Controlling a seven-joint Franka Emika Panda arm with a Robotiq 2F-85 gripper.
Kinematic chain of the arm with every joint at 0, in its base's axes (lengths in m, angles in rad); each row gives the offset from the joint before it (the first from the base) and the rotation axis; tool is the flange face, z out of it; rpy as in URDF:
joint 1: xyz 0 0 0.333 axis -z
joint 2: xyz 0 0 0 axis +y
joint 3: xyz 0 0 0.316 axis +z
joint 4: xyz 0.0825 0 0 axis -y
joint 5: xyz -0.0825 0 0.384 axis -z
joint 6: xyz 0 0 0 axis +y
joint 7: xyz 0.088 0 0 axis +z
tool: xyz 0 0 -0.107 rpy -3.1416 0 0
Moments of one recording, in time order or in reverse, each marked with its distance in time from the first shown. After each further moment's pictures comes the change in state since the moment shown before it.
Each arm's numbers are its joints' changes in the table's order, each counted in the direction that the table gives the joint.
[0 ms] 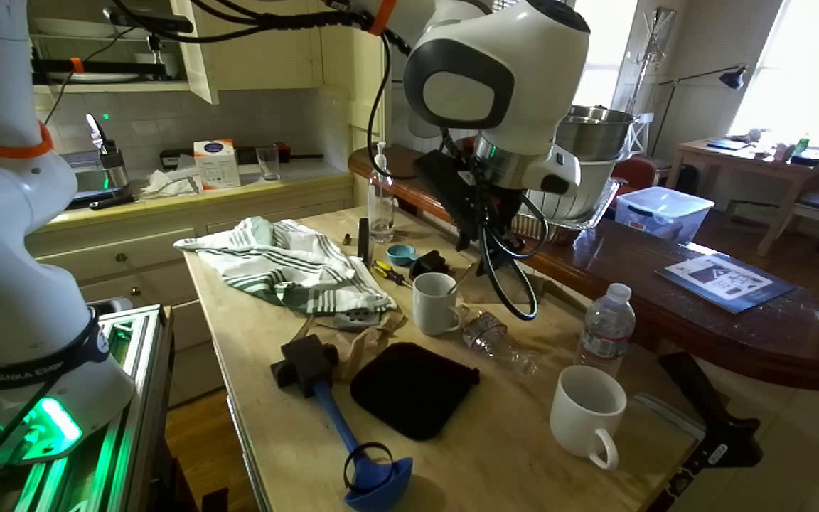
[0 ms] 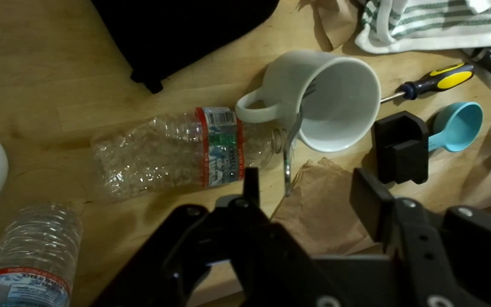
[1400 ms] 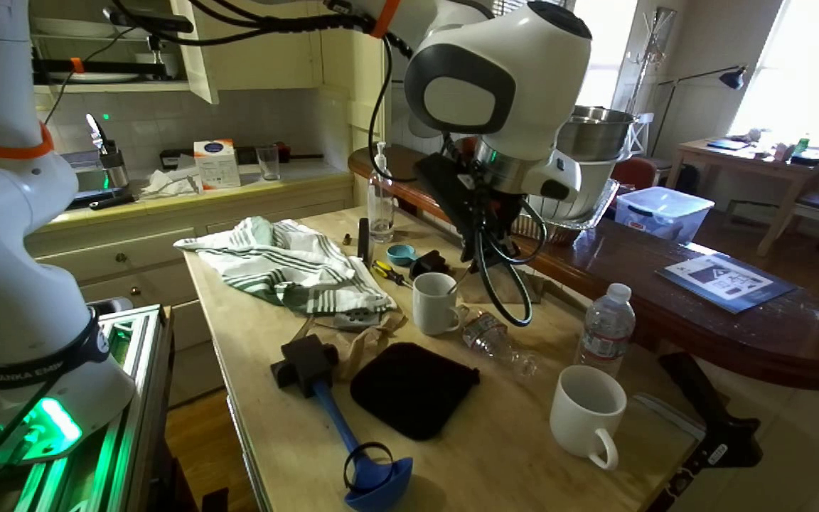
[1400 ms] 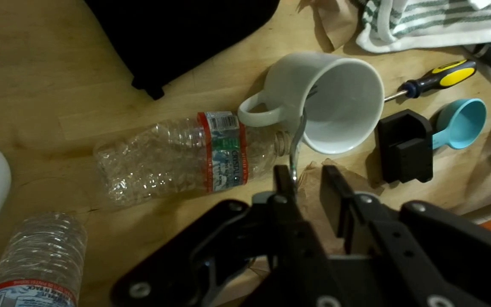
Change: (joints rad) arm 0.014 0.007 0.009 0.000 -0.002 0.000 -0.019
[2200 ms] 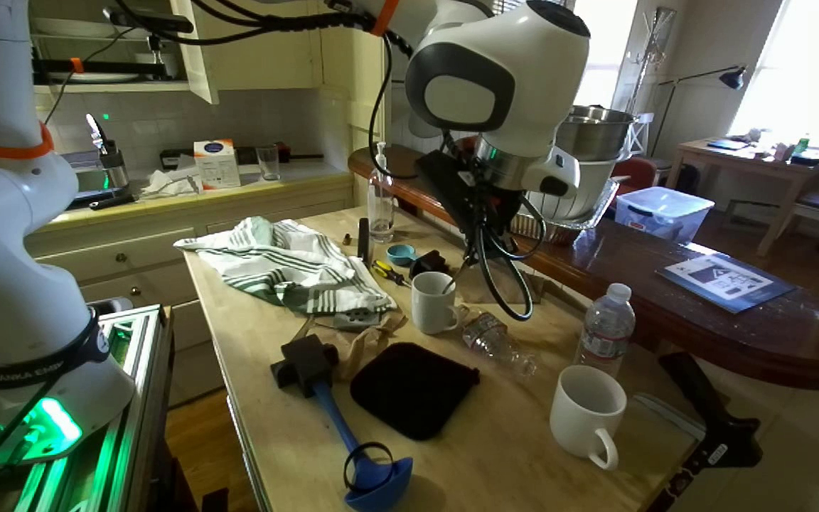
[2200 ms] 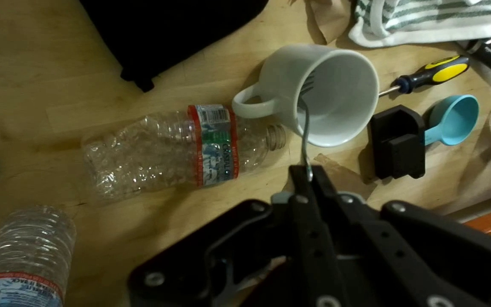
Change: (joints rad) arm 0.002 0.000 0.014 0.005 -0.007 0.000 0.000
